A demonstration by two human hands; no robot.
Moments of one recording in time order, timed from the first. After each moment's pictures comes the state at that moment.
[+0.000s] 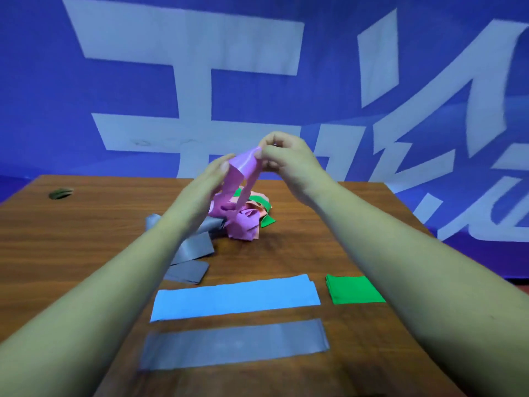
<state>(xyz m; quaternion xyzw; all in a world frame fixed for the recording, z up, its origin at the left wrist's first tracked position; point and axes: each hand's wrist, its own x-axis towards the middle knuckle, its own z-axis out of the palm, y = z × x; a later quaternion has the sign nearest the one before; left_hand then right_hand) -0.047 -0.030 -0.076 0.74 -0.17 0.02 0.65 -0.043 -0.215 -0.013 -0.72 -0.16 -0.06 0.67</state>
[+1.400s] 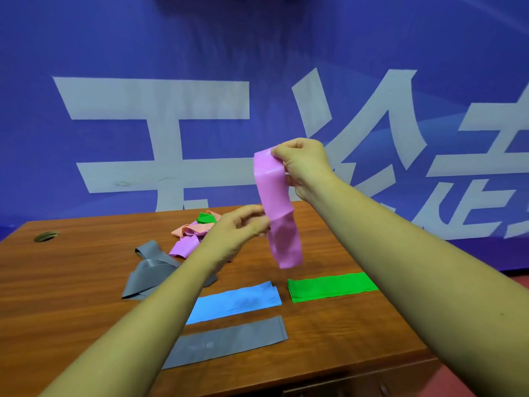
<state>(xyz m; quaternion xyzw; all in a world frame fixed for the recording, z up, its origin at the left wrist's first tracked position) -0.146 -0.141 -0.047 0.69 -0.28 -0.05 0.66 -0.126 -0.295 0.061 -0.70 0.04 -0.19 0.69</state>
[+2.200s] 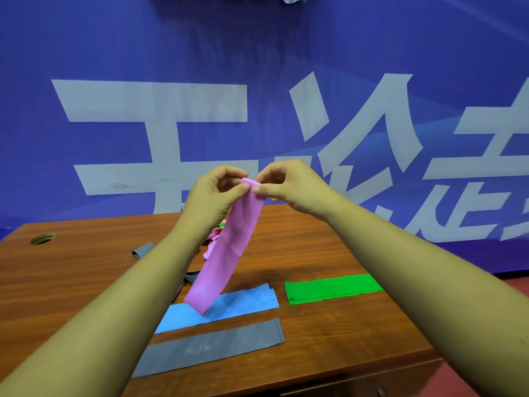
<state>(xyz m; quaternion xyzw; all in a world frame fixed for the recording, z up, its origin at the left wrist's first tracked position) -0.136 -0.133 0.011 0.73 -0.22 0.15 0.63 -0.156 -0.310 0.049 -0.88 -0.18 -0.12 0.42</state>
